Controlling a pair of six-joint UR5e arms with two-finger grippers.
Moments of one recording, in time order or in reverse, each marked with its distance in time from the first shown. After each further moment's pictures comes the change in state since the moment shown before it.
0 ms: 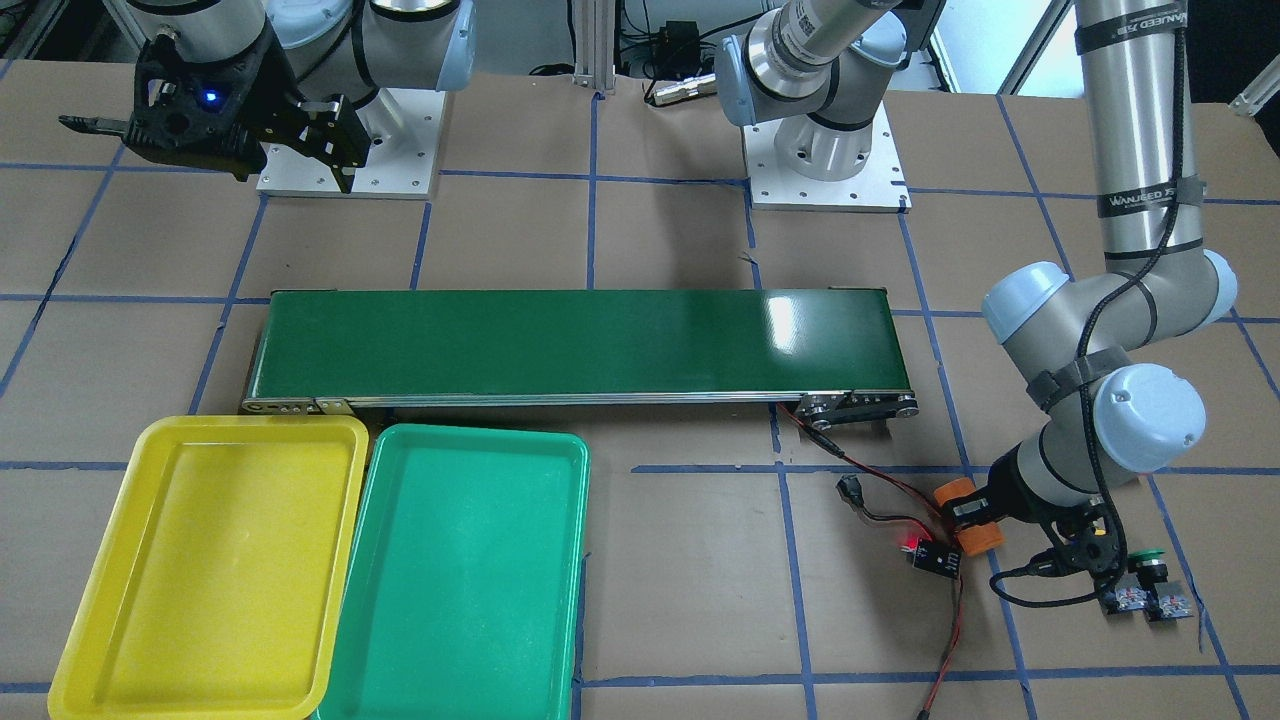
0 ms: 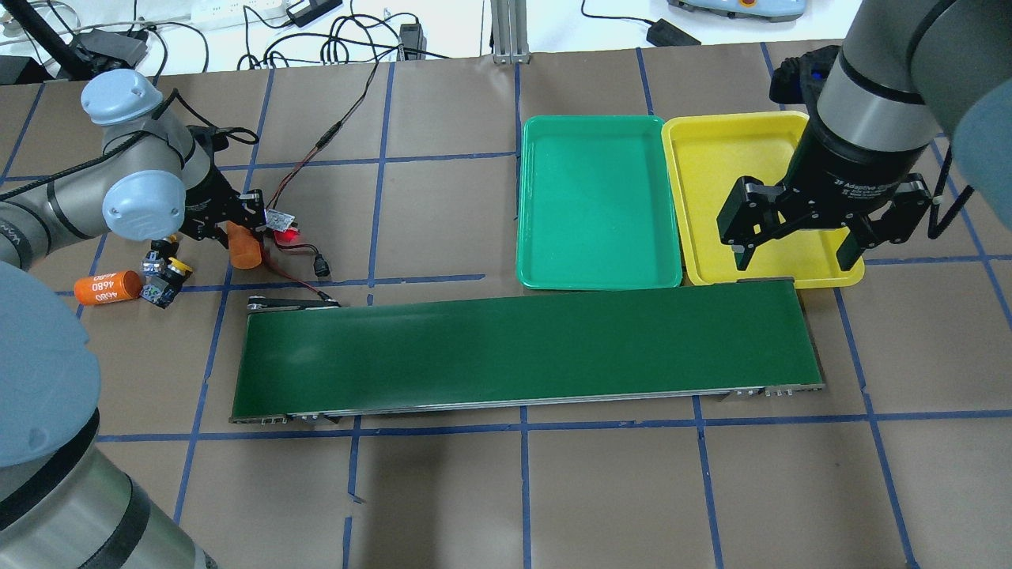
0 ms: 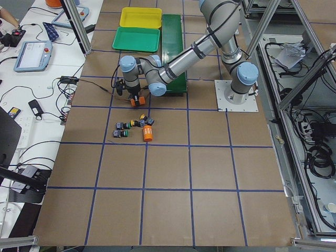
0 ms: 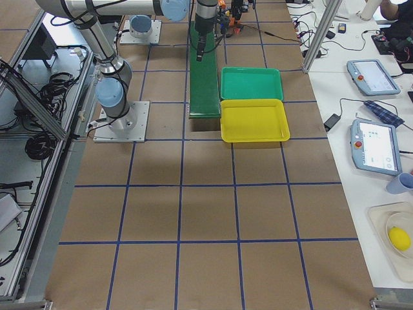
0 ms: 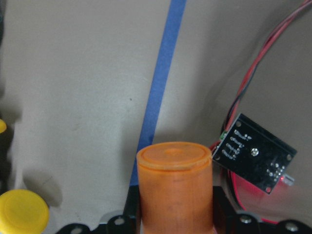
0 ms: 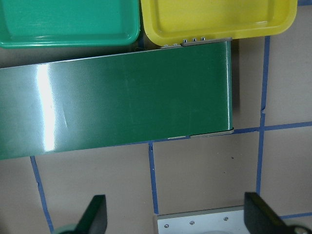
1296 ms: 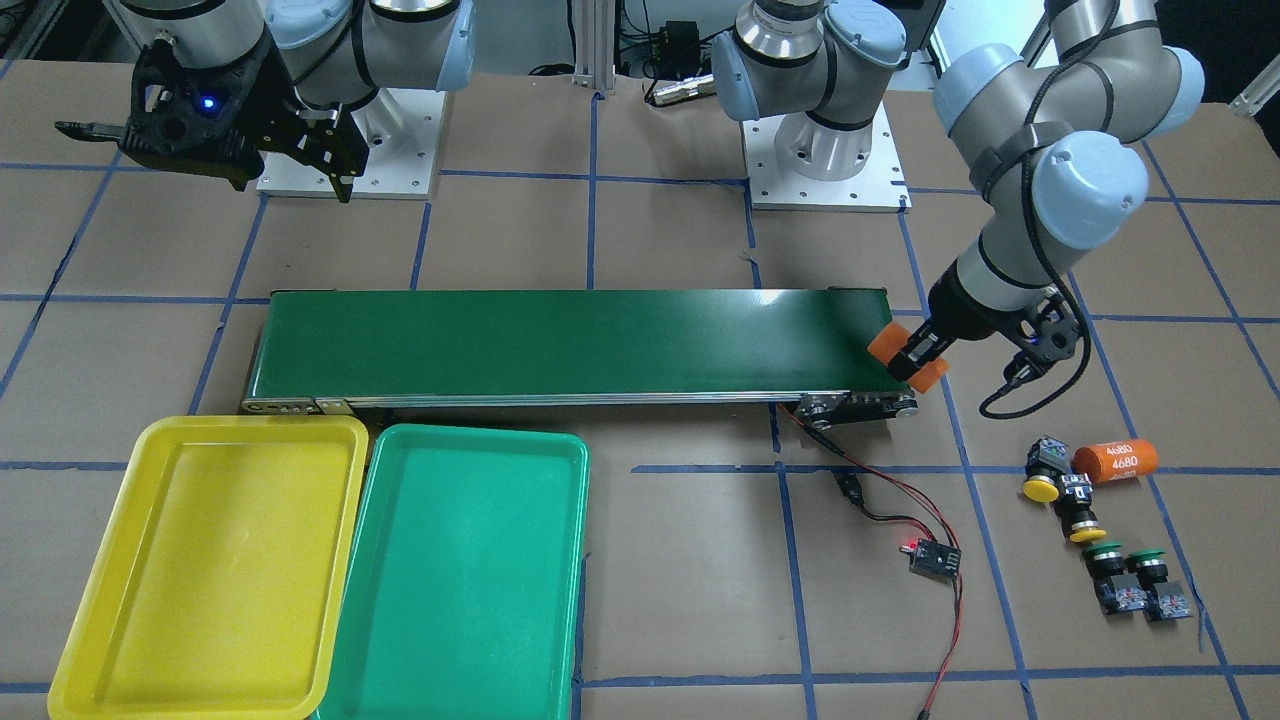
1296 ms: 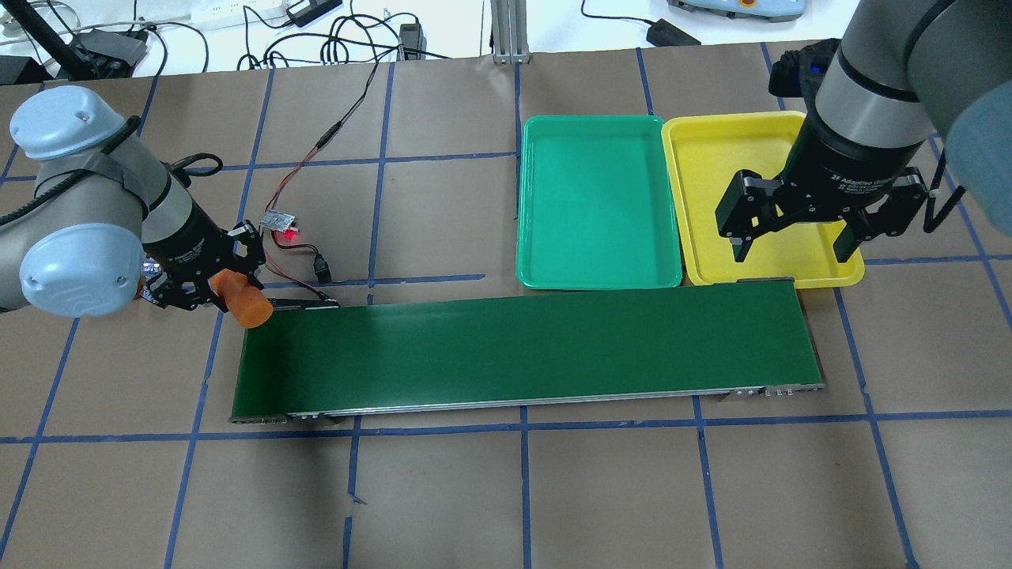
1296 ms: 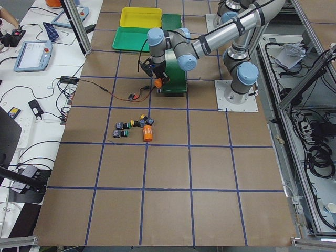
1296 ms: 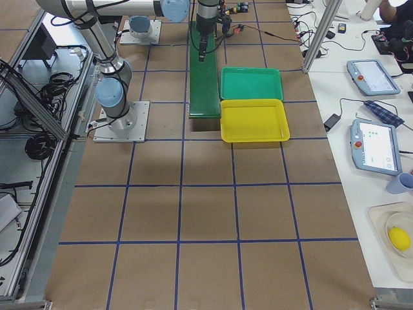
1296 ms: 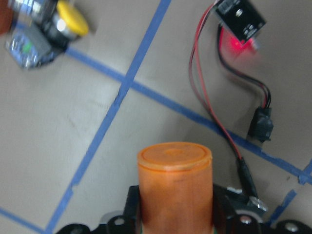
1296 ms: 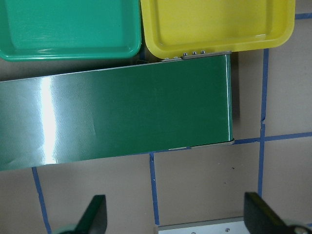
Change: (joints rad) left arm -0.069 0.474 -0.299 -0.261 -0.028 -0.606; right arm 0.000 0.004 0.009 -0.032 -0.002 0.001
